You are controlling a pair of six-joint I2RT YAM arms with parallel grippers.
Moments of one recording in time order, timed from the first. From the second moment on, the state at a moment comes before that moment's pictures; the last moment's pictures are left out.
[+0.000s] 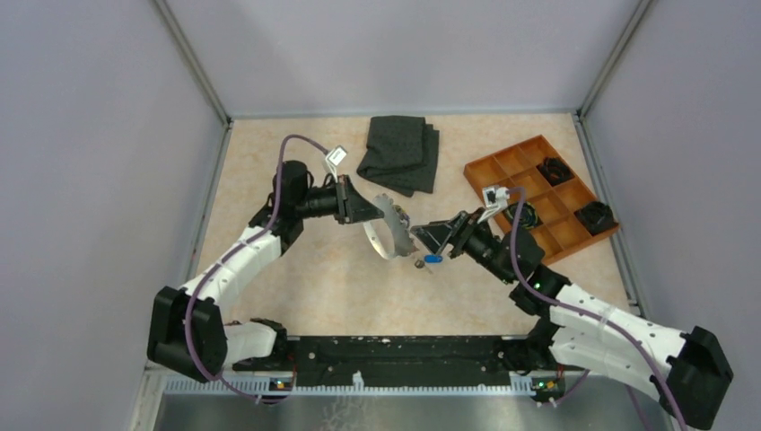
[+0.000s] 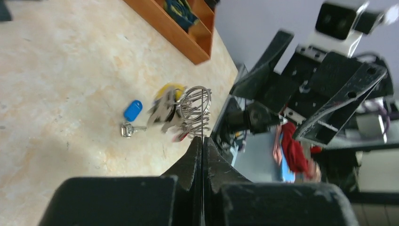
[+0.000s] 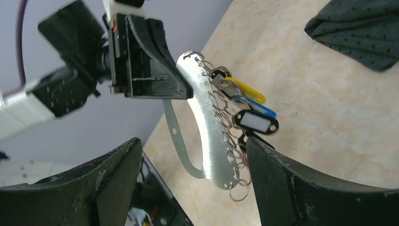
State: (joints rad) left arm -0.35 1.23 0.79 0.15 0.85 -0.72; right arm 0.84 0.81 0.42 0.42 0.07 0.84
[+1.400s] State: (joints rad) left arm -0.34 1.27 0.80 0.72 1.37 -1.64; right arm 0.95 0.64 0.20 0.85 -0.45 0.09
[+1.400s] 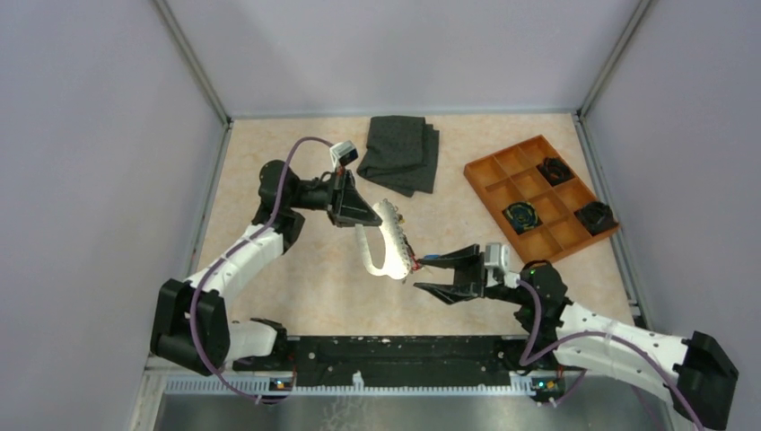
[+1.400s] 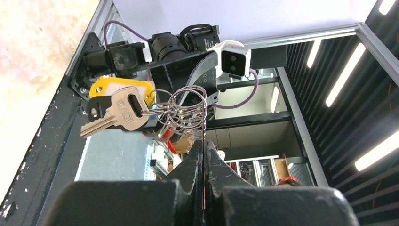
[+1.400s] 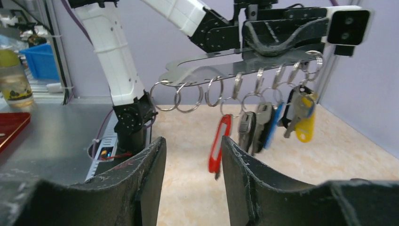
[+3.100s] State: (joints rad) left arm -0.39 1.27 0.92 0.76 1.39 -1.71; right arm 1.00 0.85 0.33 0.95 -0.42 -0.03
